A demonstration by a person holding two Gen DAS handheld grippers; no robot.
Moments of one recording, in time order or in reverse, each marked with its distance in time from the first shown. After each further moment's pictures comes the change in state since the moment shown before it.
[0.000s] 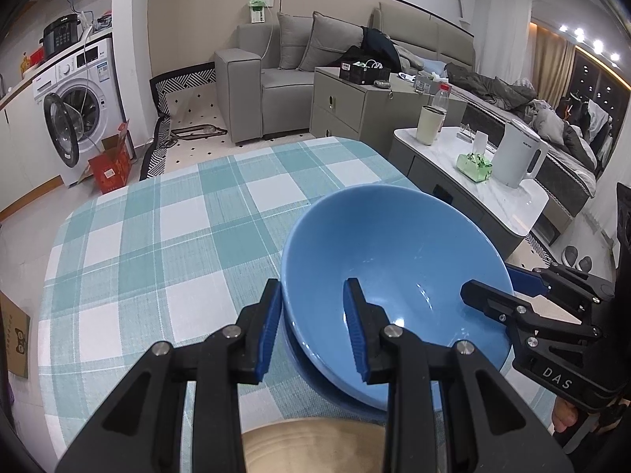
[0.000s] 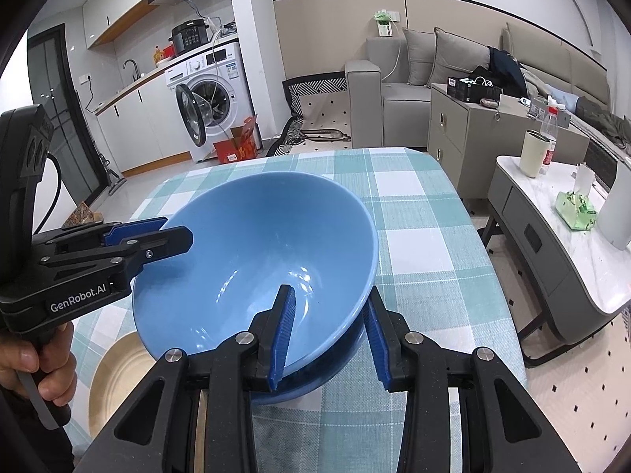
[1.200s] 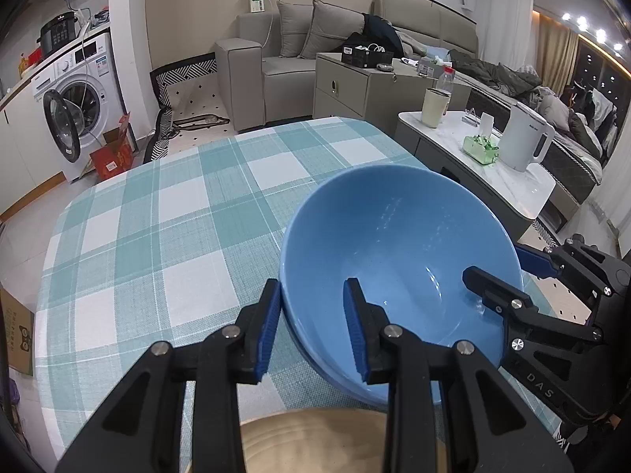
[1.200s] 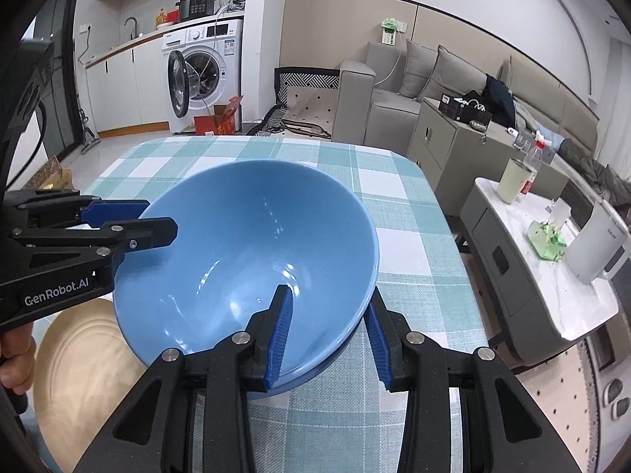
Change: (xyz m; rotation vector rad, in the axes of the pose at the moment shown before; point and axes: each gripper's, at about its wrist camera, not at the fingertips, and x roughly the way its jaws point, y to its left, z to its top) left arm 0.018 -0.001 -0.017 0.016 0.039 0.022; right arm 0.017 0.021 -0.017 -0.163 0.009 -0.171
